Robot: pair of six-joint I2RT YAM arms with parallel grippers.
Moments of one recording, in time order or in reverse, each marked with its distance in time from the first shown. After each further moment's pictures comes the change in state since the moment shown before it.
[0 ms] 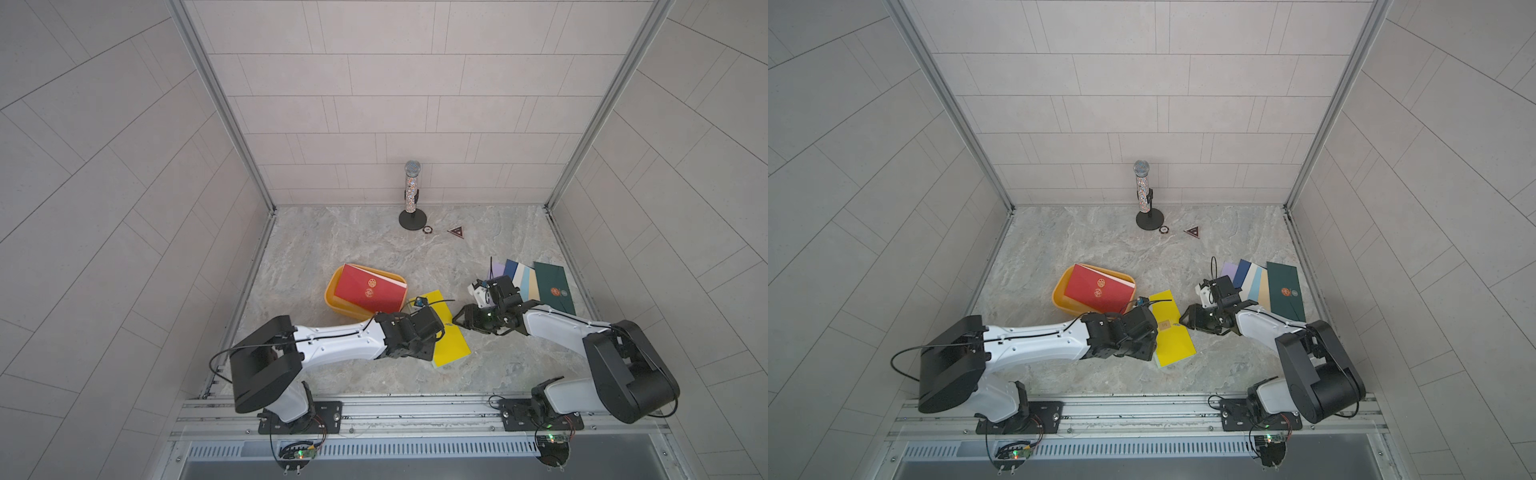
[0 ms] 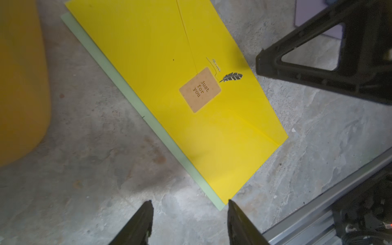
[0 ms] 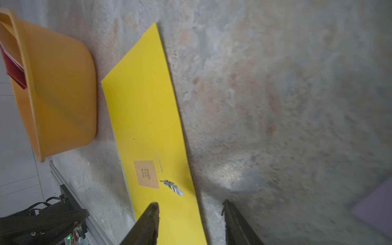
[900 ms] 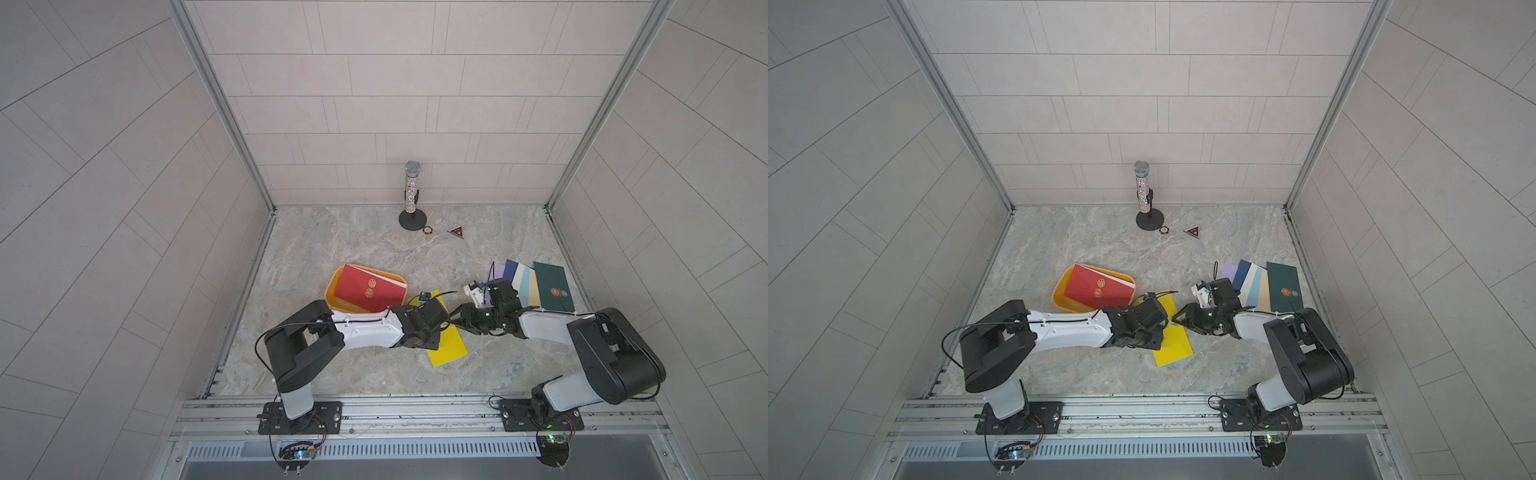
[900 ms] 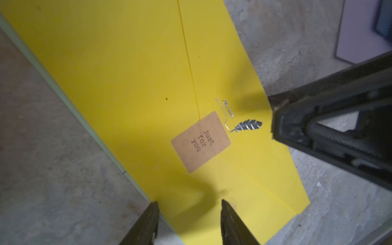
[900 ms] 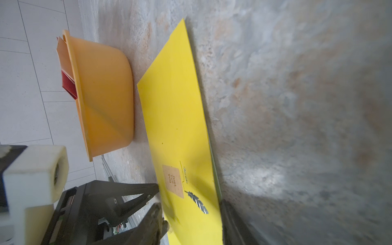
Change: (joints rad) left arm 0.068 0.184 0.050 0.120 0.042 -0.016; right arm -0.015 0.083 -0.074 0.282 -0.196 0.175
